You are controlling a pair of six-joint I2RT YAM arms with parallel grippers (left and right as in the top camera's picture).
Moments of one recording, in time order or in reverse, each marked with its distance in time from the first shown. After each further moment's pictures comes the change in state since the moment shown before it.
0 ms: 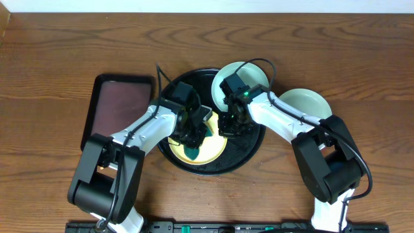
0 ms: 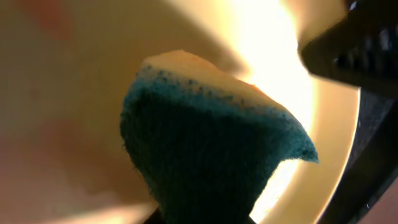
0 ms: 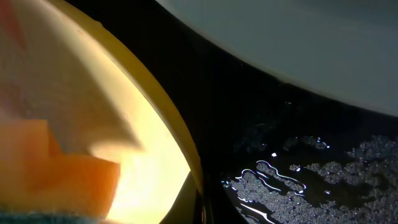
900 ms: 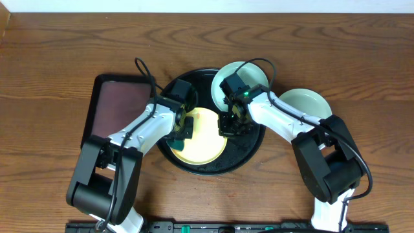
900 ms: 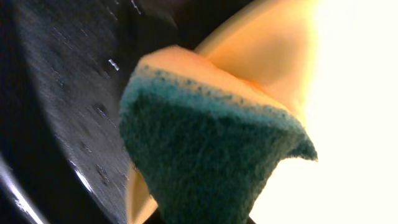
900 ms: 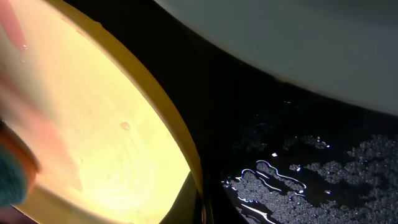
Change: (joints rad) left arm 0.009 -0.007 0.018 -0.049 -0.397 -0.392; right arm 0.000 0.000 0.000 0.001 0.000 0.000
